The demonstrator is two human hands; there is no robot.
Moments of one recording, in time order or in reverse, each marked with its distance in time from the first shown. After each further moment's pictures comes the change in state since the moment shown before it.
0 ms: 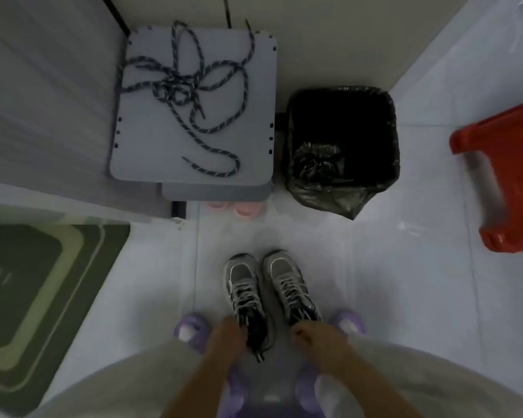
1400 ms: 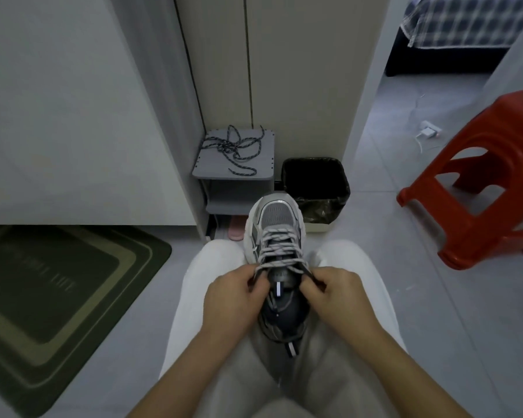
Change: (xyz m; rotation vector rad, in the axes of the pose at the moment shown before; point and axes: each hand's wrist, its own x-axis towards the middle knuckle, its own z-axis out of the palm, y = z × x) left_hand -0.268 -0.064 0.004 -0.262 0.839 0.888; right_hand -0.232 -0.077 0.050 0.048 0.991 -0.519
